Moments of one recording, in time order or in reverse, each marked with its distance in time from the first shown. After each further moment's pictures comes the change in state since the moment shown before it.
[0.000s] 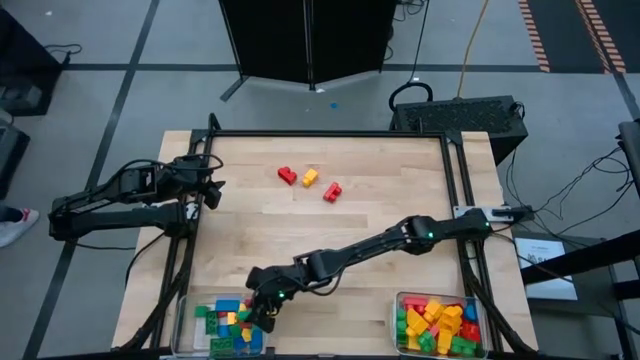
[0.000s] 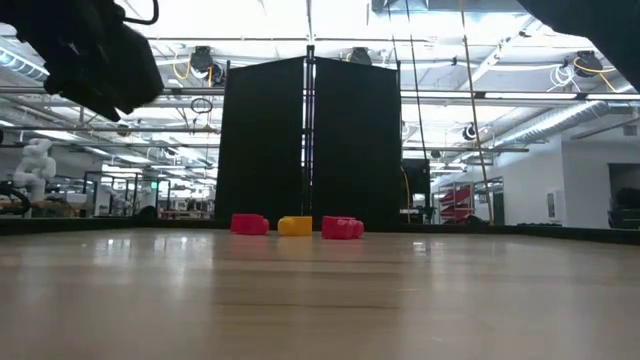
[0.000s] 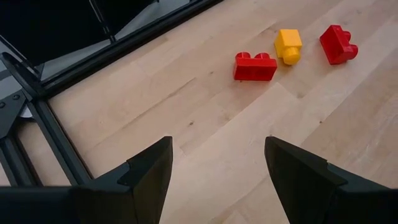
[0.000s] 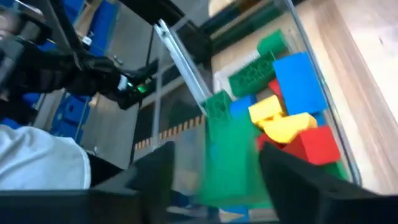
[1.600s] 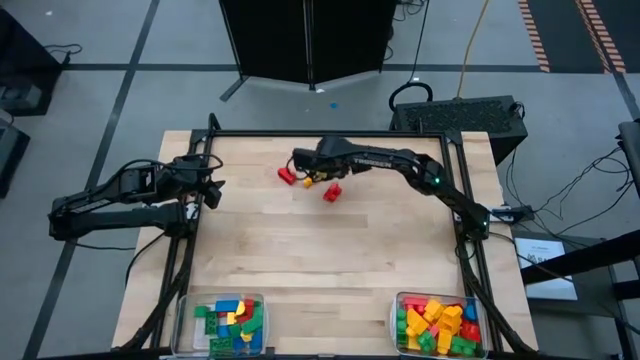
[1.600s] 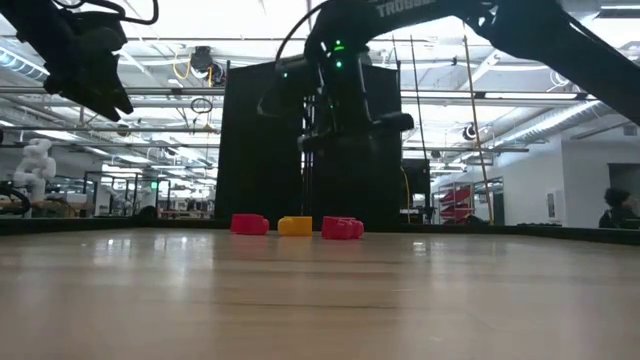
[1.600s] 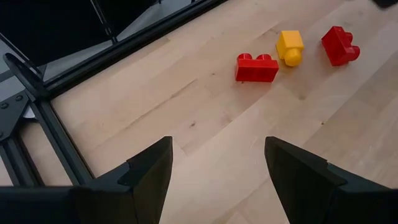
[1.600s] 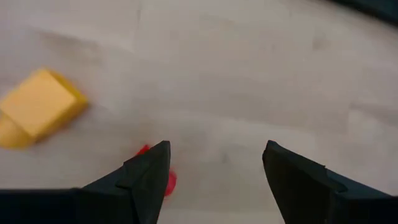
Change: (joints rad) left arm 0.000 -0.001 0.000 0.001 -0.008 0.000; right arm -0.576 -0.184 -0.107 -1.263 0.615 0.365
